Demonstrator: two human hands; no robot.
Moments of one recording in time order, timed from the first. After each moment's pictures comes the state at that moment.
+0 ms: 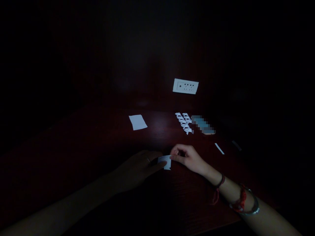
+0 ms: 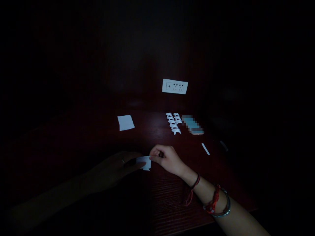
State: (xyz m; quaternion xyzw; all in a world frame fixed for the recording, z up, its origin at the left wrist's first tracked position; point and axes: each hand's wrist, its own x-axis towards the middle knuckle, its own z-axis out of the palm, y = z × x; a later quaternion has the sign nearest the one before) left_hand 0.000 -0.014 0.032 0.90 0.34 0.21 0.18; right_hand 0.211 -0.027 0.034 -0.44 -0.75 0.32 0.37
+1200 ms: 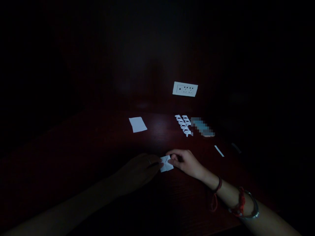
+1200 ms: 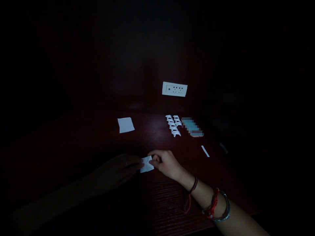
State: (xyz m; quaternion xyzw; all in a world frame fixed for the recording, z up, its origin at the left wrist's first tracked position) left_hand -0.008 -0.002 0.015 0.96 0.17 0.23 -0.03; right_hand 0.209 -0.026 0.029 -0.47 -0.77 0.28 0.31
